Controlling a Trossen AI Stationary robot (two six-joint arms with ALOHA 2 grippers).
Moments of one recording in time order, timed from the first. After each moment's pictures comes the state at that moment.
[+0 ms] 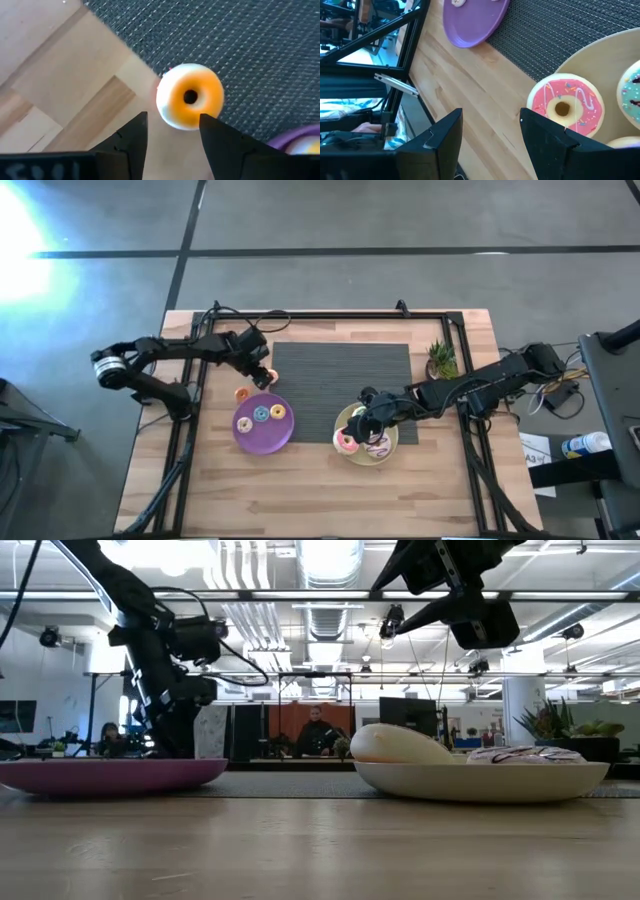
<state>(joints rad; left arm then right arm) 0.57 1.34 0.64 -0.45 0.13 -0.23 0.25 1.45 0.97 -0.21 0.05 1.33</state>
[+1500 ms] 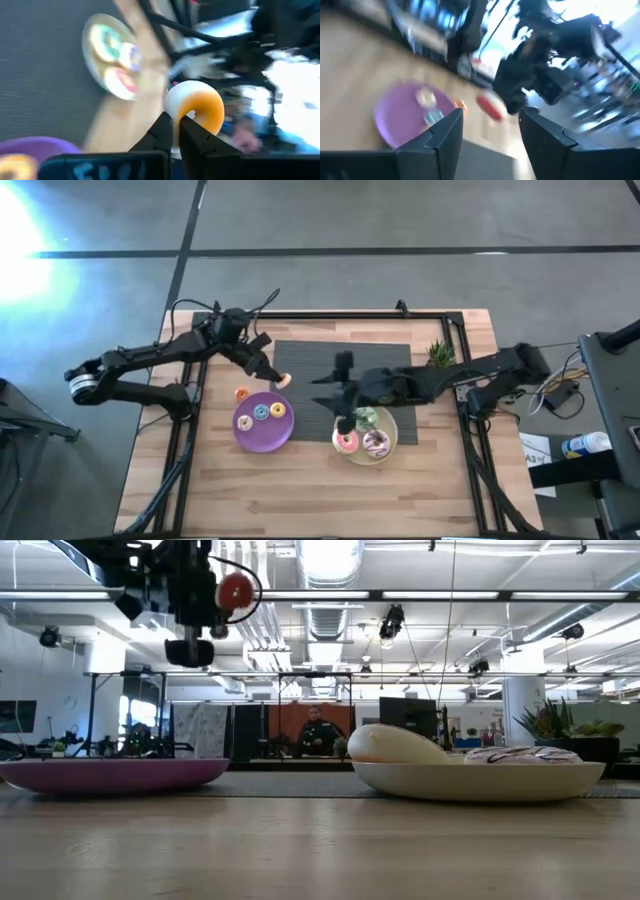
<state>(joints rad) 0.53 1.09 0.72 -0.13 0.95 -0.77 0.19 1.58 1.35 -0.15 0.34 -0.47</state>
